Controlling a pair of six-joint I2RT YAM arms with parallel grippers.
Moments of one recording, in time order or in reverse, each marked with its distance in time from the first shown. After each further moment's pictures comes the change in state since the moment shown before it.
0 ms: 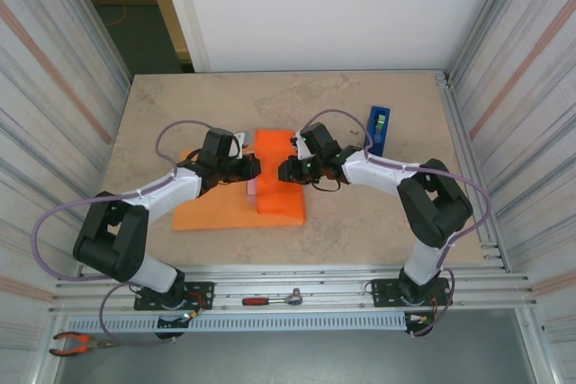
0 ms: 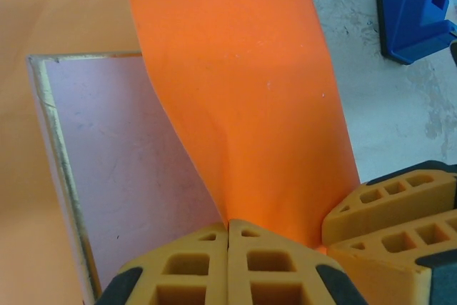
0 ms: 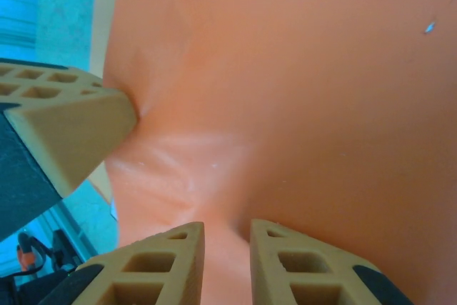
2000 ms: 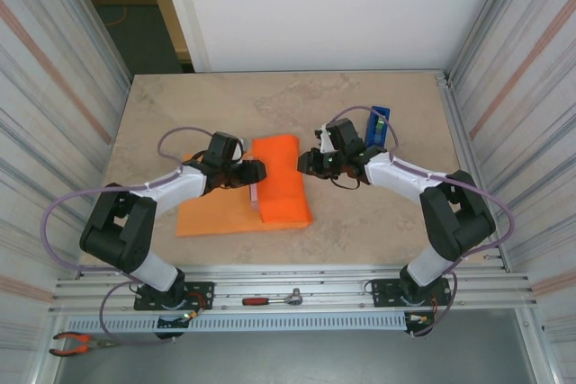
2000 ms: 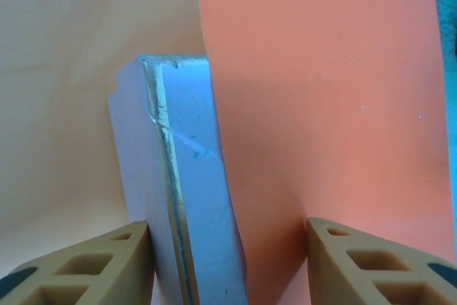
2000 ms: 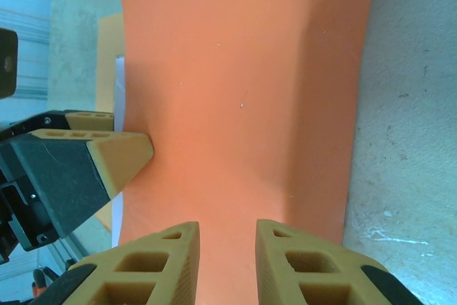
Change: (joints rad) left arm -0.019 0.065 0.002 -0.051 -0.073 -0.089; right arm -0.129 -0.149 -0.112 0.003 -0.003 0.026
